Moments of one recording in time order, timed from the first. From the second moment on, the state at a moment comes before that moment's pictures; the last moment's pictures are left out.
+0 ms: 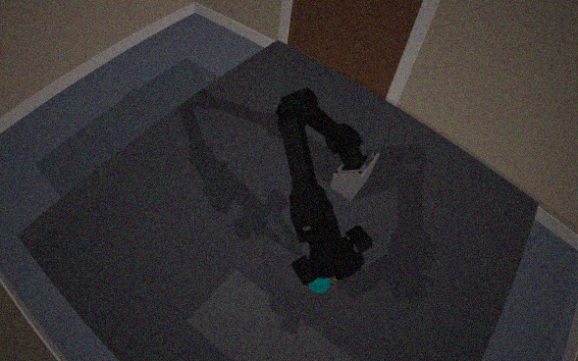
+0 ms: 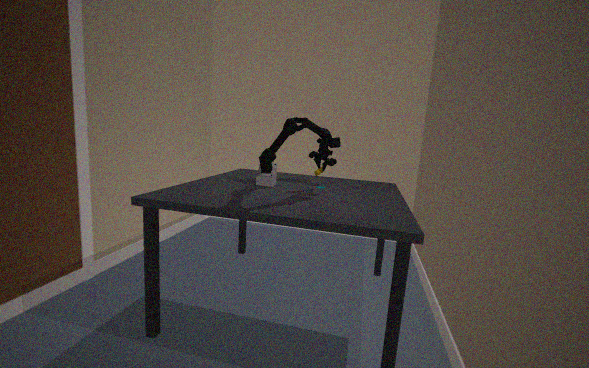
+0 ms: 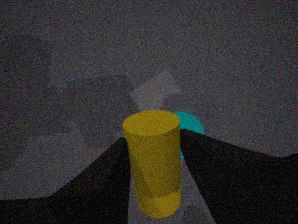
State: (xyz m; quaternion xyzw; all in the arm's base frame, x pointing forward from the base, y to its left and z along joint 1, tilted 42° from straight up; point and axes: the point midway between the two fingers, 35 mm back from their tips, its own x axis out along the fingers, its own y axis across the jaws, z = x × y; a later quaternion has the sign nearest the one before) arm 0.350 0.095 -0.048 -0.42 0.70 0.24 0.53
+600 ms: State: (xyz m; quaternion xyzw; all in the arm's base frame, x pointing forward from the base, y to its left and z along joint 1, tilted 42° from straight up) arm 0.350 0.093 -0.054 -0.38 0.67 0.27 0.57
